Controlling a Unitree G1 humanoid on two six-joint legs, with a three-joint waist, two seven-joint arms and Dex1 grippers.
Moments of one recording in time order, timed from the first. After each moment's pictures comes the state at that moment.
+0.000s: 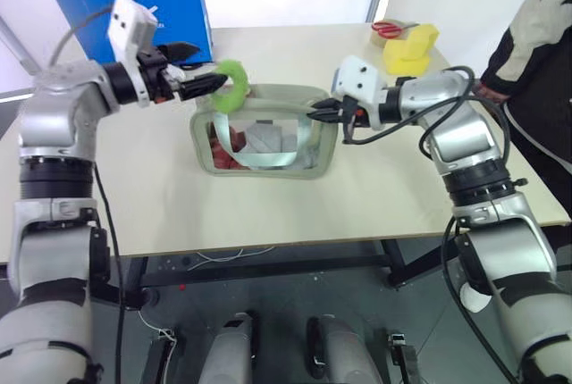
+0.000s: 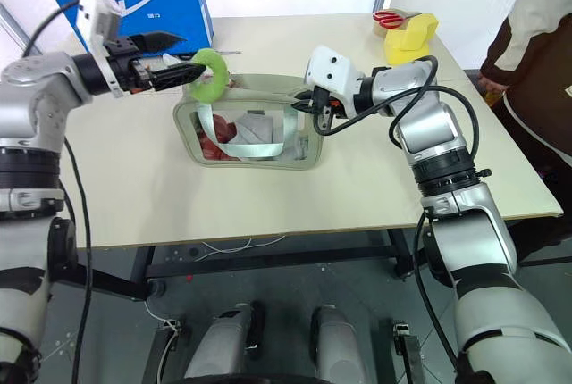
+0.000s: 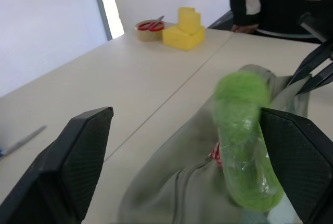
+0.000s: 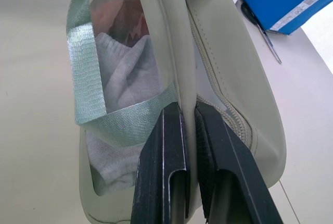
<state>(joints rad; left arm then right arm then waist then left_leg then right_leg) -1.04 0.74 0.09 0.43 -0.35 0.48 -1.03 -1.06 -0.55 0.22 0.37 0.01 0.23 1.11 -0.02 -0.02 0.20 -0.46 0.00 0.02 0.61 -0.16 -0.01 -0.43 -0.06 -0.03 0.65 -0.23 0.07</state>
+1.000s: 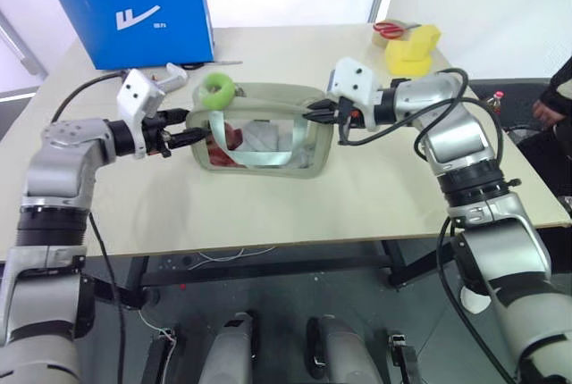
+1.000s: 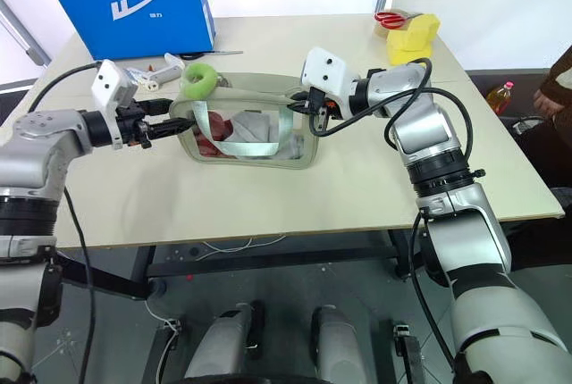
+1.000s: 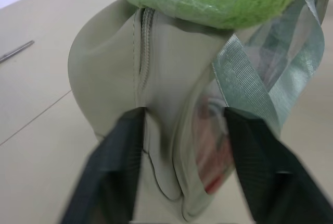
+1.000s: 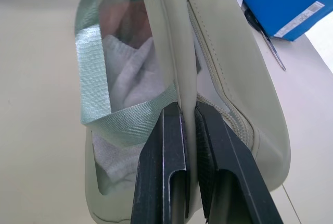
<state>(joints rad) -0.75 0.75 0.06 0.29 -0.31 0.45 -1.02 -1.06 -0.53 0.22 0.38 0.01 0.22 1.11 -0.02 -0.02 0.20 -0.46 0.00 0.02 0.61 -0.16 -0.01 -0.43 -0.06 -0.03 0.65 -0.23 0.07</state>
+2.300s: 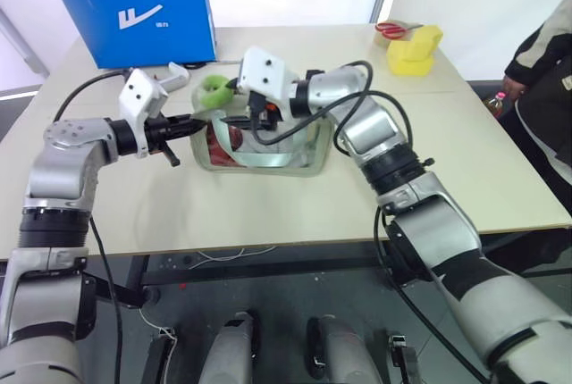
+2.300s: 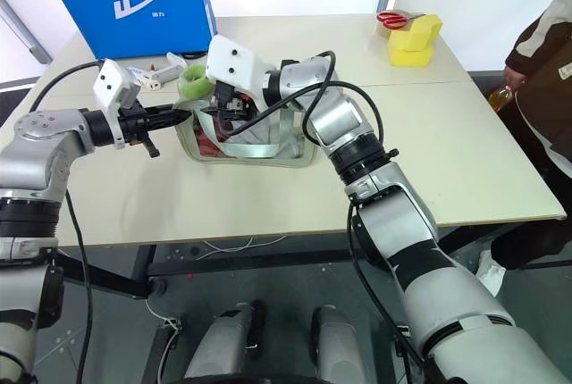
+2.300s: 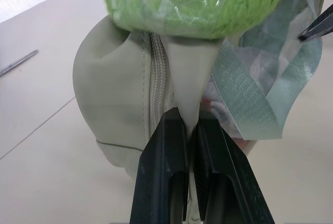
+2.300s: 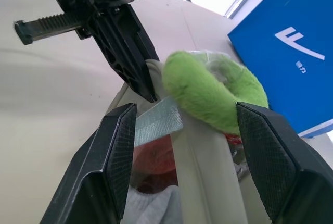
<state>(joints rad) -0.74 0.75 0.06 0.27 -0.29 0.41 -1.02 -1.27 -0.16 0.31 0.64 -0.06 0.07 0.93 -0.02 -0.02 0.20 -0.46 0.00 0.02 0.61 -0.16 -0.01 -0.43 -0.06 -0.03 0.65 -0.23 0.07</state>
